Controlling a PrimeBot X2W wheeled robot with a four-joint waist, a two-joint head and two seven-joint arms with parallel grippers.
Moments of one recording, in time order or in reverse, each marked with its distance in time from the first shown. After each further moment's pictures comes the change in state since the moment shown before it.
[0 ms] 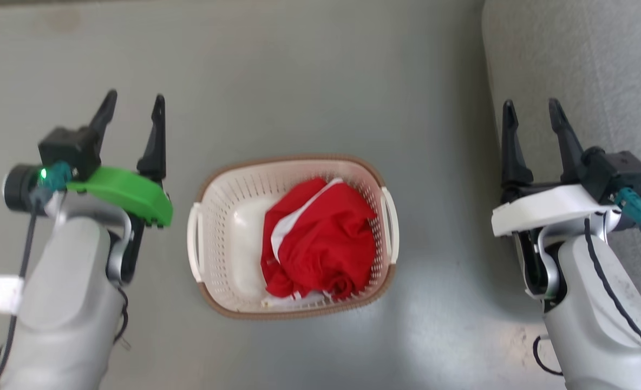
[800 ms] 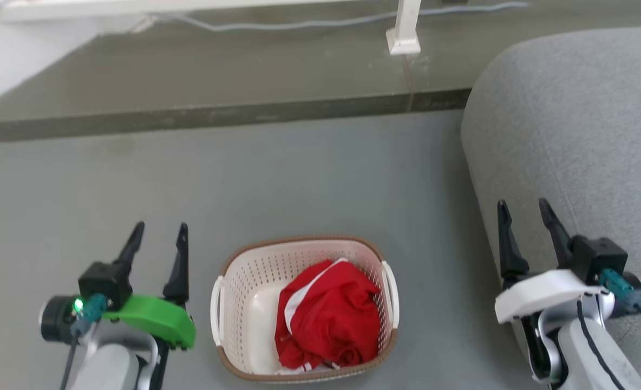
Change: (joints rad) left arm 0.433 -0.002 0.017 -0.236 0.016 0.095 0.000; right arm 0.246 -0.008 0.004 0.012 -0.002 0.009 0.000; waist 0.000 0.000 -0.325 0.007
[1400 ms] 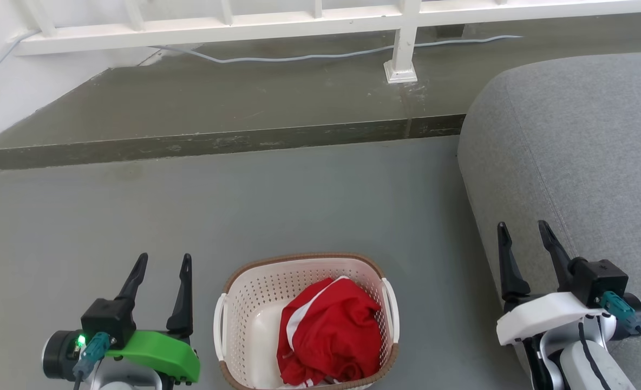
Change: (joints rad) left arm 0.140 0.008 0.003 -0.124 0.007 0.044 0.003; right arm 0.081 -0.002 0.004 -0.046 0.000 -0.001 0.003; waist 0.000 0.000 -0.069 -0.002
